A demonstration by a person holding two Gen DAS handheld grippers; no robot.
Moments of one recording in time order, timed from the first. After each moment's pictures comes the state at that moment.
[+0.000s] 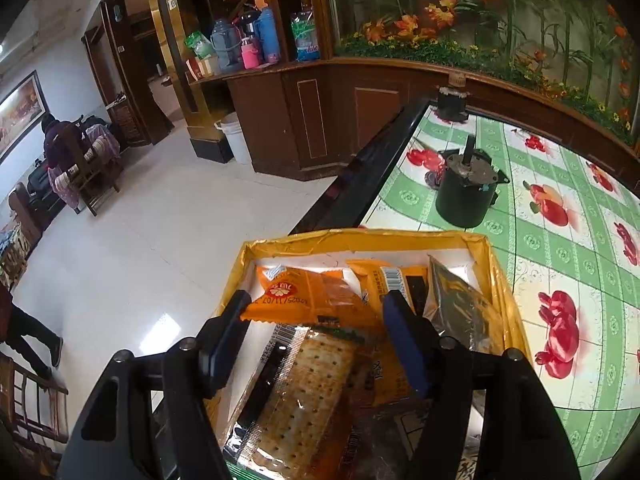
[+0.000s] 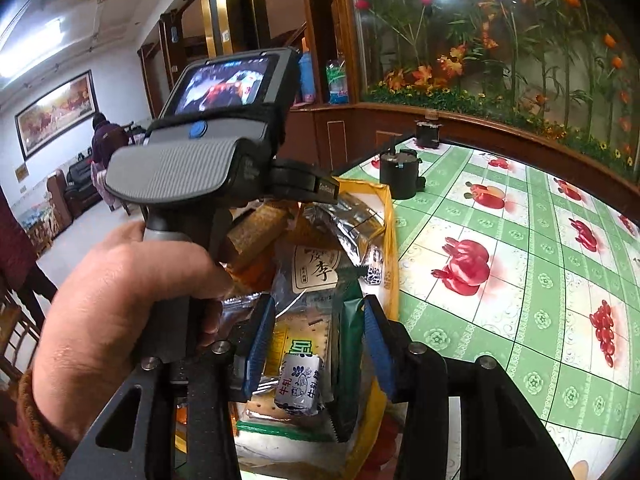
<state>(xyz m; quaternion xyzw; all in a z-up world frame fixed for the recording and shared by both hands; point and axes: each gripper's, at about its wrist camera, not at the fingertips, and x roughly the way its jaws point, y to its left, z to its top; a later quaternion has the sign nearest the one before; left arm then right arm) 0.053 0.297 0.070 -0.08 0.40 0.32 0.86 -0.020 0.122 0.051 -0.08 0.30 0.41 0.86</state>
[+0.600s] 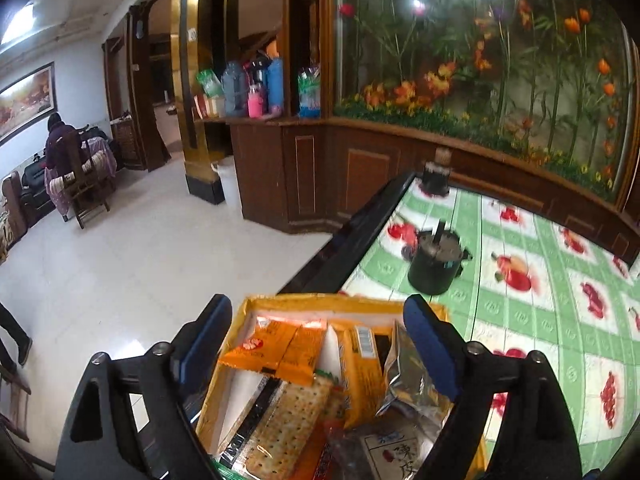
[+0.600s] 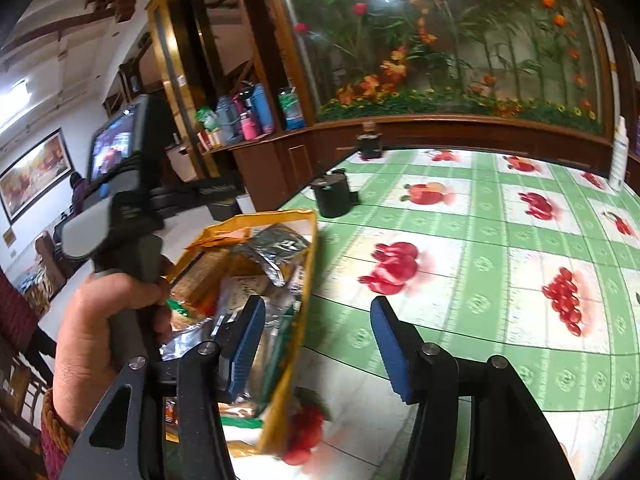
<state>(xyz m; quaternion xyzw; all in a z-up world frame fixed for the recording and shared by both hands) 0.032 0.285 0.110 -0.10 0.27 0.32 0.90 0.004 0.048 0.064 0.01 0.30 0.36 0.88</state>
